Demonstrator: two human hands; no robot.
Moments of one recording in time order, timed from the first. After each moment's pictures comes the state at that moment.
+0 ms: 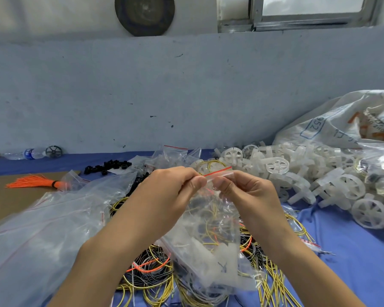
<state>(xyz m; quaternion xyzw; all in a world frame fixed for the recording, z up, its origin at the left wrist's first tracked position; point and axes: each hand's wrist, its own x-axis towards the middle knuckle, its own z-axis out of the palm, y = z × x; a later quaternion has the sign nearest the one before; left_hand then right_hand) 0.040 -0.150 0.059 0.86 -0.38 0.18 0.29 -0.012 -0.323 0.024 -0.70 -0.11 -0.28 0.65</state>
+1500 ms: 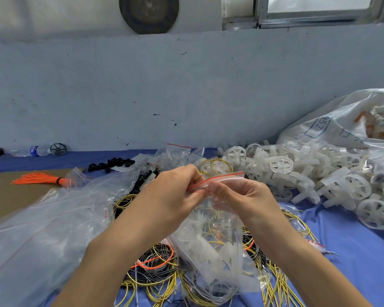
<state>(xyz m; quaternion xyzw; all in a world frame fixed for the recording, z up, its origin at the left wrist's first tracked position) 0.041 -0.151 0.053 0.87 -0.36 0.13 0.31 -0.010 -0.320 0.021 -0.70 -0.08 -0.16 0.70</state>
